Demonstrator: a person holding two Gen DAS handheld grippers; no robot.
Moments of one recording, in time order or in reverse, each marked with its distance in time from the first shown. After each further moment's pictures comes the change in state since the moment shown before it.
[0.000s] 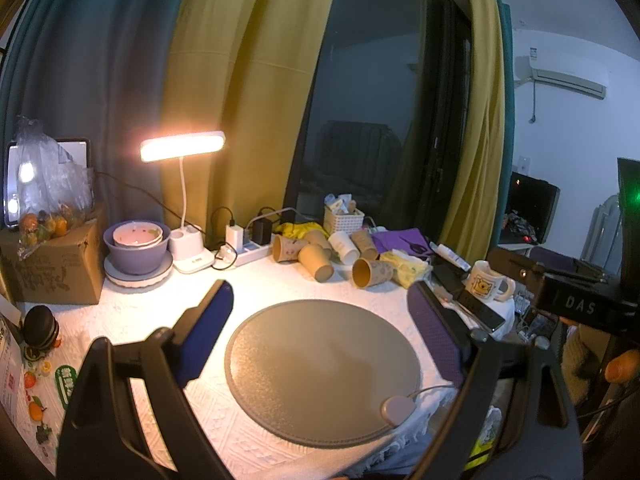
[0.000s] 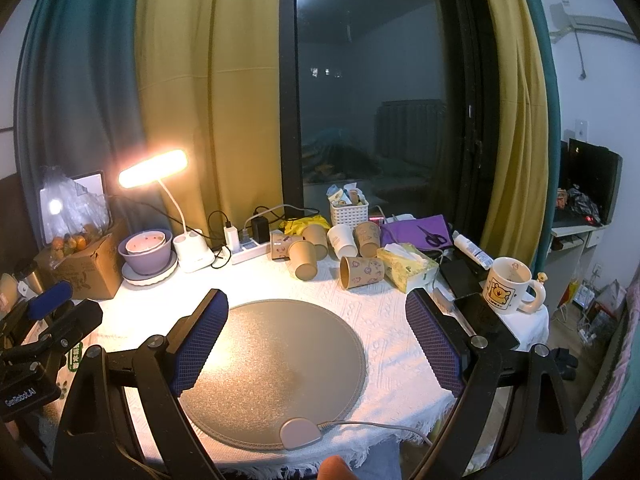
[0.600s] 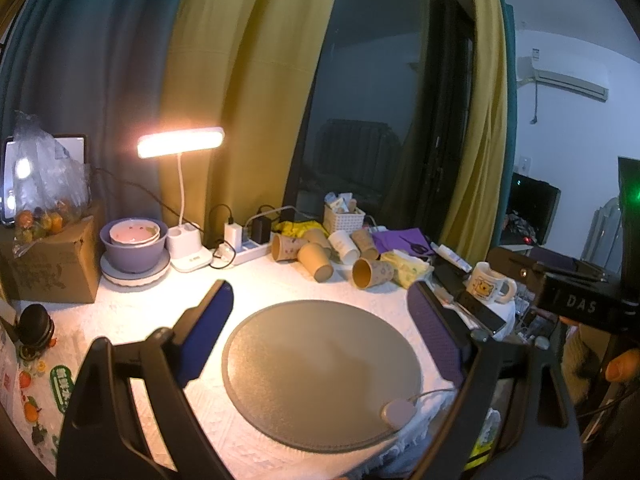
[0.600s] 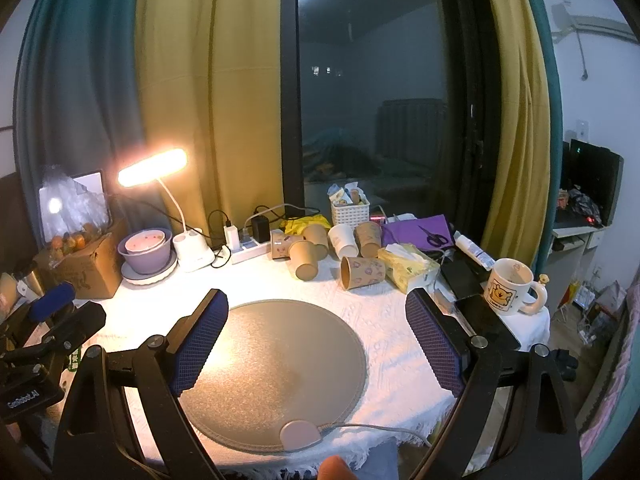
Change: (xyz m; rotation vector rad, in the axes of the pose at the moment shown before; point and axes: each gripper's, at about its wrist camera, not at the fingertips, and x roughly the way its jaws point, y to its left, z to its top) left arm 0.007 -0.001 0.003 -0.003 0.008 0.000; right arm 0.001 0.000 0.000 0.010 0.004 0.011
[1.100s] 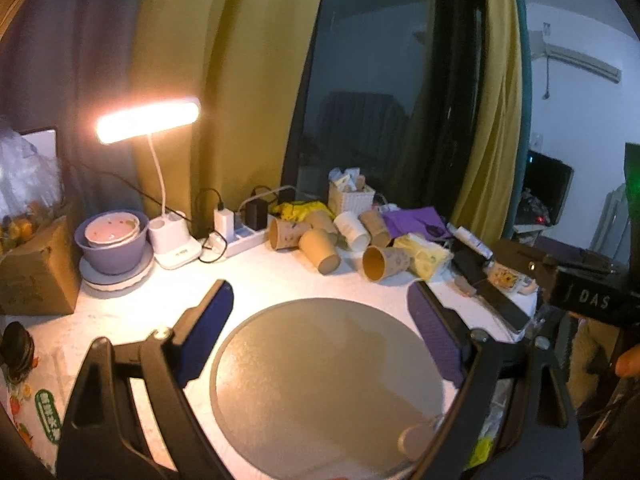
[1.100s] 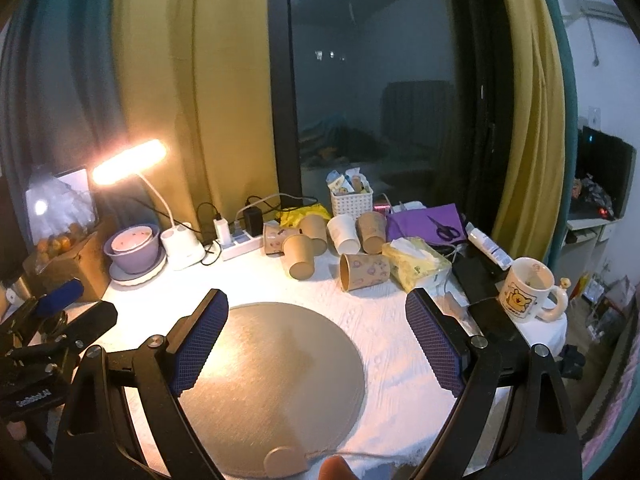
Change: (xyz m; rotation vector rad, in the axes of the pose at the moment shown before) left arm 0.102 -0.004 0.019 0.019 0.123 0.025; right arm 0.083 -0.024 0.021 -0.056 0.109 -0.023
